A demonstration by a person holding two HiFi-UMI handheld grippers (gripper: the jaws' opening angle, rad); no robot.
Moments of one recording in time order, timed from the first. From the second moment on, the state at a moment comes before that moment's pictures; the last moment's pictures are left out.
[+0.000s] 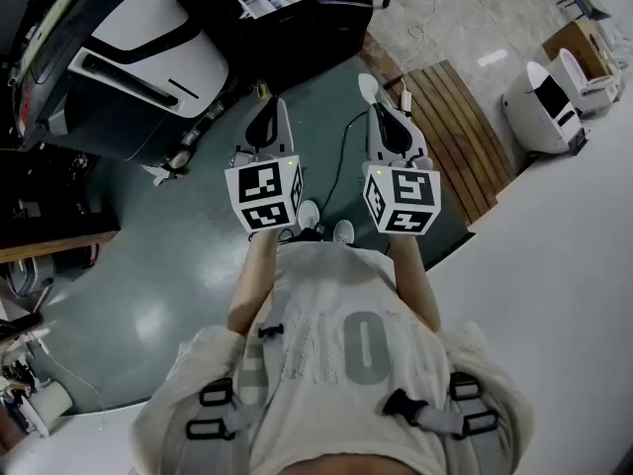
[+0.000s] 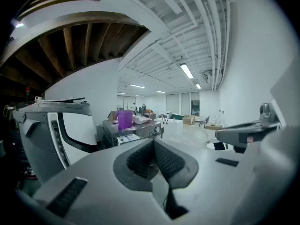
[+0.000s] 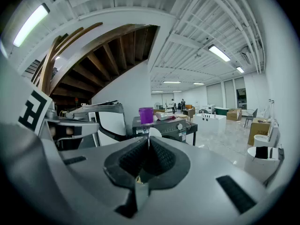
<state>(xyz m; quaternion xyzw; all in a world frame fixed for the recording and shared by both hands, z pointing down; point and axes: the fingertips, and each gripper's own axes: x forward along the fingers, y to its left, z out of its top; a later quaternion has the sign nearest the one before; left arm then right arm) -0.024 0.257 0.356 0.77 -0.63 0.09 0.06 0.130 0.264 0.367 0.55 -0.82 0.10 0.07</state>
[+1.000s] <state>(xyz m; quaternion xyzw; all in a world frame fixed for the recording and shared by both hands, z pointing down) -0.092 0.207 0.374 0.80 -0.59 0.07 0.08 0.088 0.231 0.383 0.61 -0.78 0.11 0.07</state>
